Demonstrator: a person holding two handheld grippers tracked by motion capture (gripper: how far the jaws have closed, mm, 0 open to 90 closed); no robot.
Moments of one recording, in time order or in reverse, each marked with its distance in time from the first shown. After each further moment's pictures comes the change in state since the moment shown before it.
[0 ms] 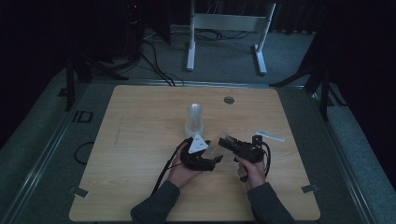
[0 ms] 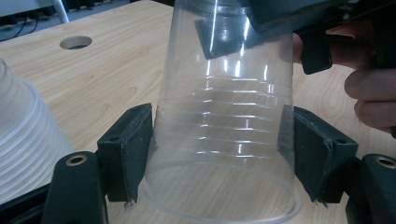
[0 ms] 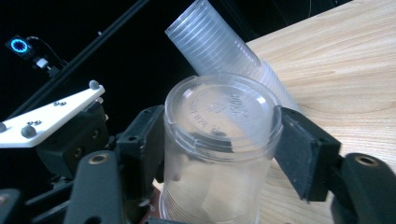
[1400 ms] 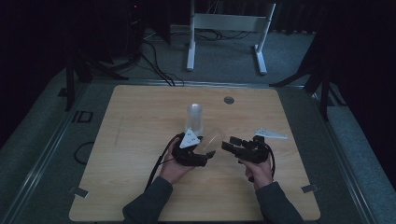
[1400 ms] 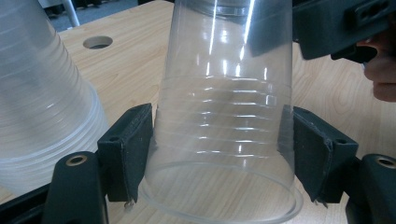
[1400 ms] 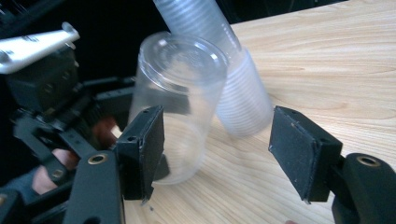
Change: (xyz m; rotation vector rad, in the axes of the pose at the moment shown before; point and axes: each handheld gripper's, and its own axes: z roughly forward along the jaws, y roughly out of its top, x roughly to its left) left arm 0.019 0.004 -0.019 0.013 0.015 0.004; right arm 0.005 0.008 -0.011 0.107 -0.108 -0.172
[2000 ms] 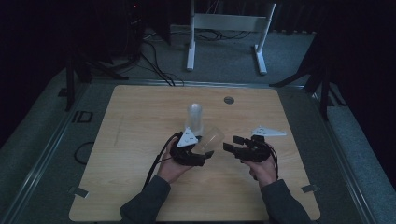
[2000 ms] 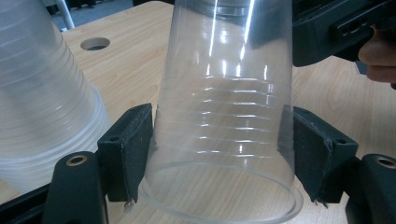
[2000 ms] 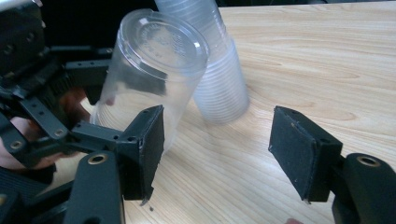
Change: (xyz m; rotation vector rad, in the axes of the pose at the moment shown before) left arm 0.004 0.002 -0.006 0.005 -0.023 0.010; right arm 0.008 0.011 -0.004 0.094 -0.101 -0.140
